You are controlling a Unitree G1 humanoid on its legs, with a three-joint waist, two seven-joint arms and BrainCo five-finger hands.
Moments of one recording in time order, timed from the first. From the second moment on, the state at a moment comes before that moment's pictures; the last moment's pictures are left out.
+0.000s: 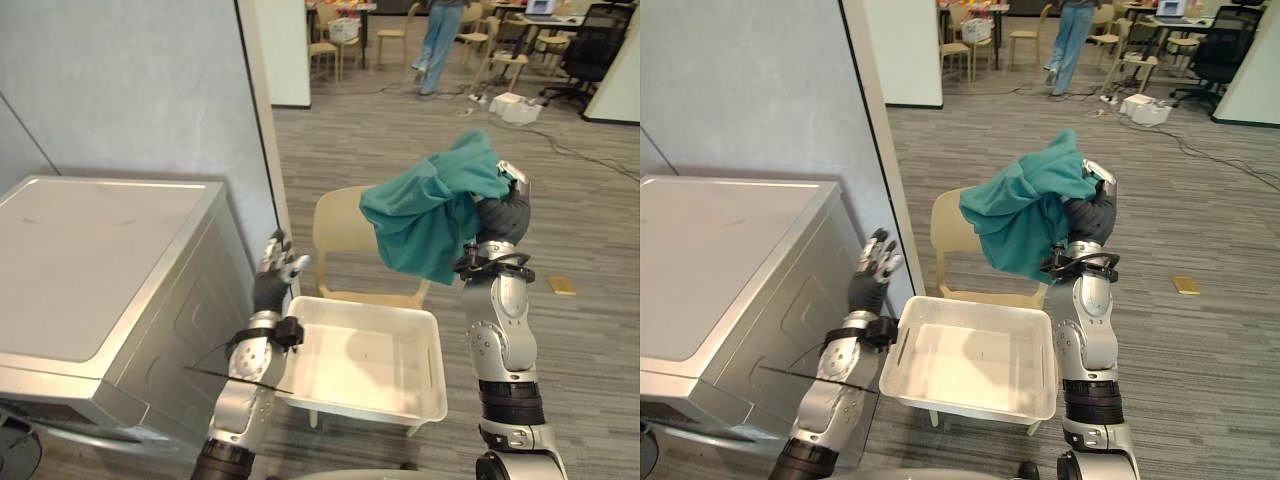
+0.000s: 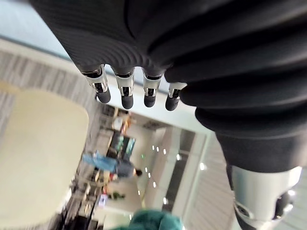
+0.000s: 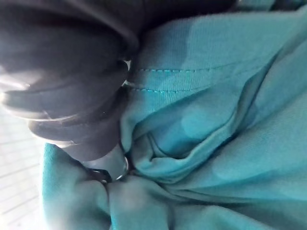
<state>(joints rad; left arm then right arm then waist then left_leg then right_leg) -0.05 0.04 -0.28 -0.08 -0.36 -0.09 0.15 -0.30 -0.12 -0.08 -0.18 0.47 -0.10 -0.17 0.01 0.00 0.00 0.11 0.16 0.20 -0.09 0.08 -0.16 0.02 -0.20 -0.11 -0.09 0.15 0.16</state>
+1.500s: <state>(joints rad) -0.59 0.02 -0.55 0.14 -0.54 -0.11 0.23 -0.27 -0.08 0.12 -0.28 0.51 -0.15 -0.17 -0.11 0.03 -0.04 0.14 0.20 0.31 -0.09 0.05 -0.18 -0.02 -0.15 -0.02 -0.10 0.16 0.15</state>
